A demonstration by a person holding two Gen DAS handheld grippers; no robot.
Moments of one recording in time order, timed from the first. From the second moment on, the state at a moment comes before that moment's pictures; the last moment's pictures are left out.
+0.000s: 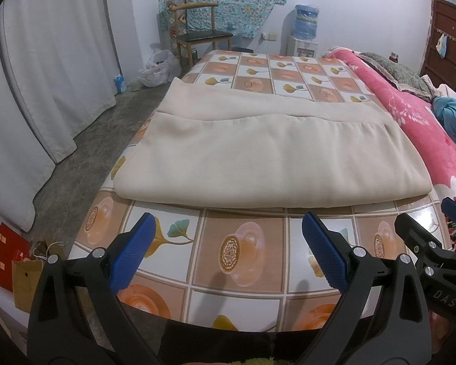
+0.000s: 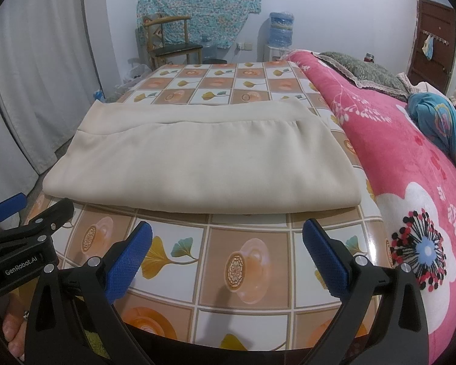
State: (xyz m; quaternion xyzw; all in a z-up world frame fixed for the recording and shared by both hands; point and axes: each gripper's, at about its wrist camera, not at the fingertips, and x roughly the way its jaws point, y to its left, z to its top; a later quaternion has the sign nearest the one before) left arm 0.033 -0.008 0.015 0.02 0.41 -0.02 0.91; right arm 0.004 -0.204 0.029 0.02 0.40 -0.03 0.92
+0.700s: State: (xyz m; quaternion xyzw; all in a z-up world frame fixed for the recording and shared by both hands) left arm 0.033 -0.013 0.016 0.02 0.41 -0.02 0.91; right arm 0.004 -0.209 0.026 0.02 0.40 -0.03 0.91
